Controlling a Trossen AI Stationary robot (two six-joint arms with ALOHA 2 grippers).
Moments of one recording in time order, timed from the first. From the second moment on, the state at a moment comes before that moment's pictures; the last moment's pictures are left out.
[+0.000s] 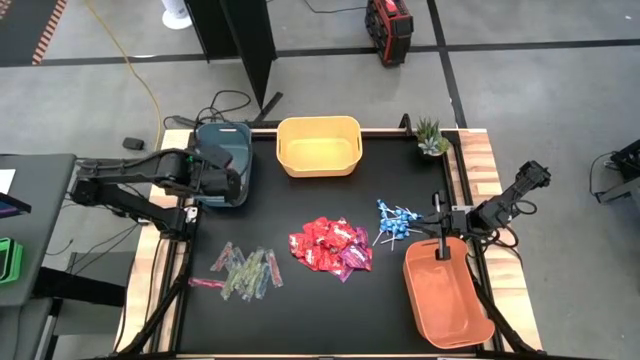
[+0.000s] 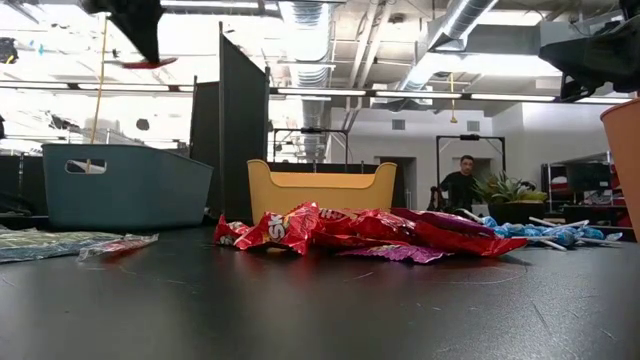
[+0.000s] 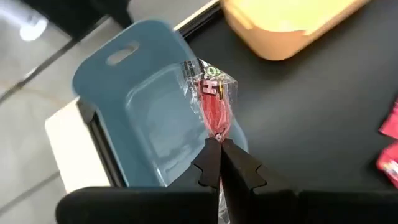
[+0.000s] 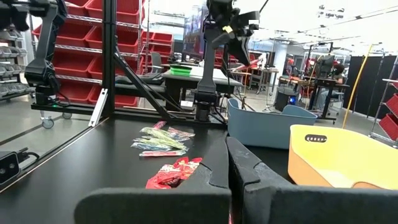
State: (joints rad) left arm -0.03 1.17 1.37 -1.56 -0.66 -0.93; right arm 0.66 0.03 0.01 0.17 0.68 -0.19
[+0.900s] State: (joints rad) left arm -0.06 1.16 1.17 -1.29 -0.64 -0.75; right arm 0.66 0.03 0.01 0.23 0.68 -0.09
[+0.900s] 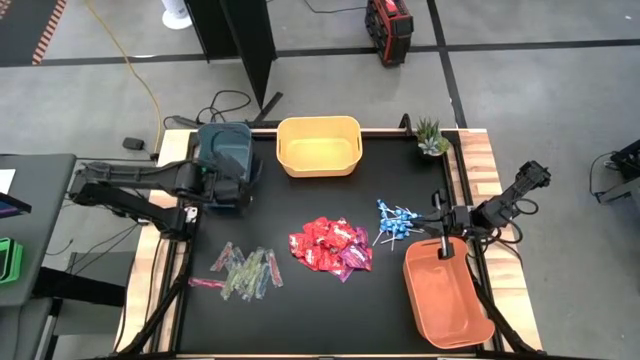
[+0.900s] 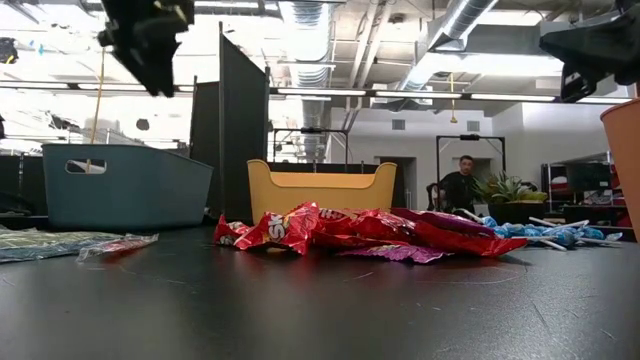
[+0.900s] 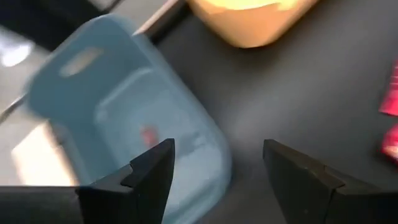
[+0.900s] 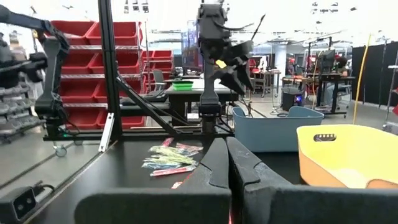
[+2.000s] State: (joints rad) left arm -0.34 1.74 1.17 -0.70 -0.52 -0.27; right arm 0.59 0.03 0.01 0.22 0.68 0.06
